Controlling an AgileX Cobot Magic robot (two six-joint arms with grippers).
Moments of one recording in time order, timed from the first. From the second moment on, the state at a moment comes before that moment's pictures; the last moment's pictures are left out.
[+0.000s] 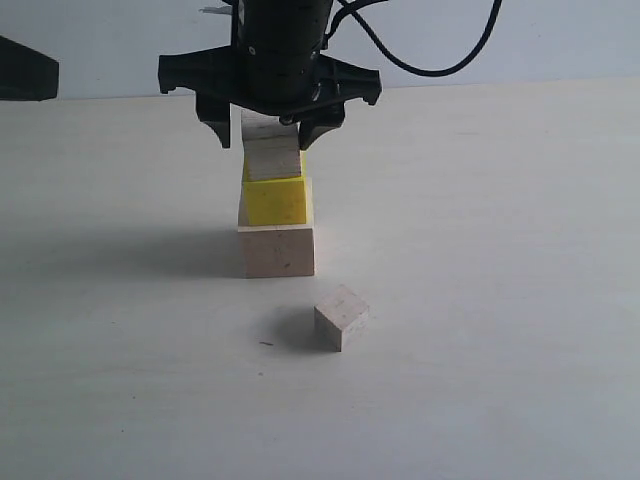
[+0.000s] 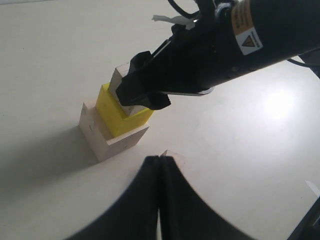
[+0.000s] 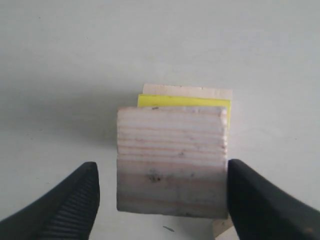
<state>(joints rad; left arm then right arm) -0.17 1.03 -0.94 -0.78 0.89 0.57 0.79 2.03 -1.85 -0.11 1.10 0.74</state>
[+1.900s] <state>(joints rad) -0.17 1.03 -0.94 -0.78 0.89 0.57 0.79 1.87 -1.85 -0.25 1.21 0.54</state>
